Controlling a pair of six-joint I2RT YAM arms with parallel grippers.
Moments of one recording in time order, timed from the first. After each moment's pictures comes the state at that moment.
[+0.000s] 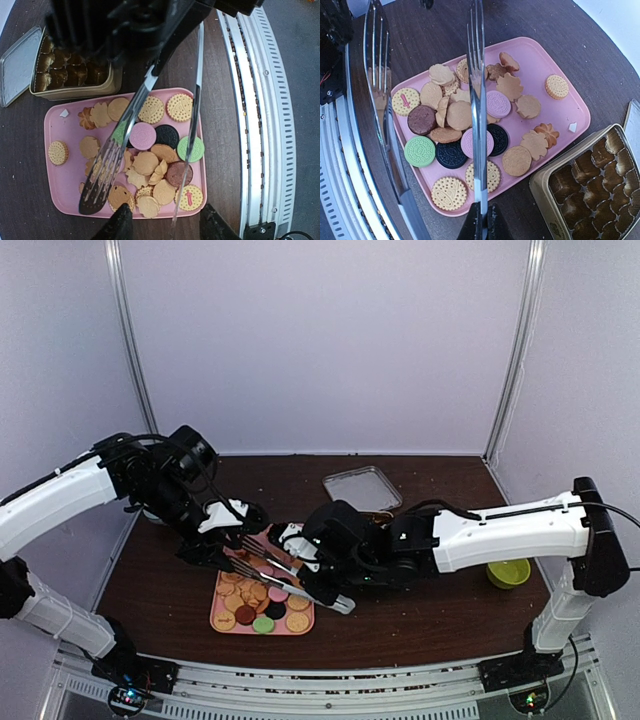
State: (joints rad) left arm -0.75 1.32 1.29 -1.14 0.38 0.84; right arm 1.26 1.73 1.33 -0.40 0.21 0.07
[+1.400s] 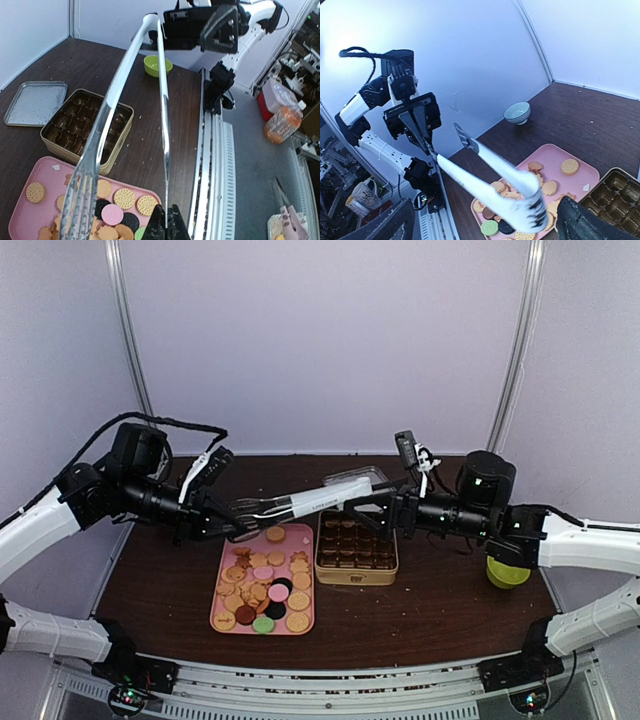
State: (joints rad) left arm -0.63 1.05 1.05 -0.64 0.77 0.22; right arm 0.91 1.16 0.80 0.31 -0.29 0.46
